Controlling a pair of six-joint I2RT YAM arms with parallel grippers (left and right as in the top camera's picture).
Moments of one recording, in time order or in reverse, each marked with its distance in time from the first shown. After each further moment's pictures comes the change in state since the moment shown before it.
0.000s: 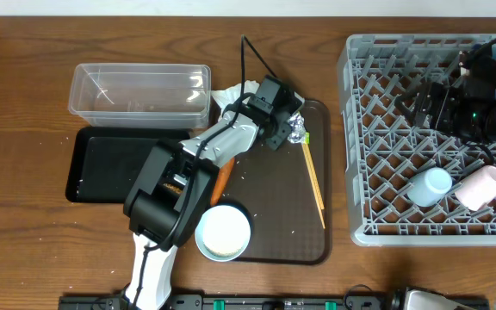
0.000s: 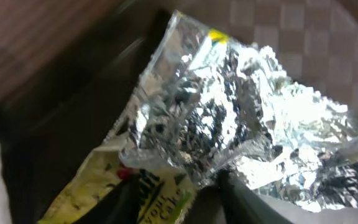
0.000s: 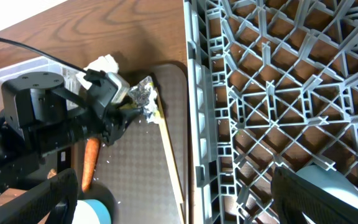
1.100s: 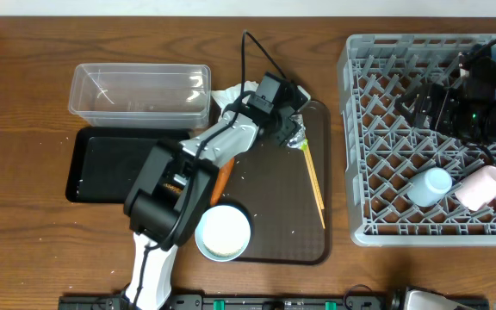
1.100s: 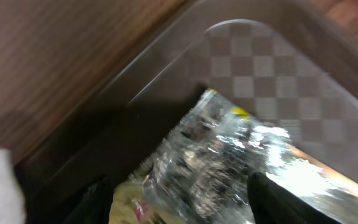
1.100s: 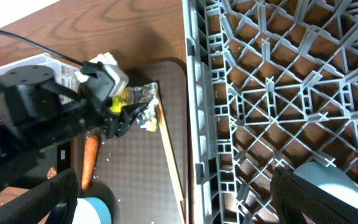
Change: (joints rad) left arm 0.000 0.007 0.000 0.121 0.039 0.072; right arm 0.000 0.000 0.000 -0.011 0.003 0.000
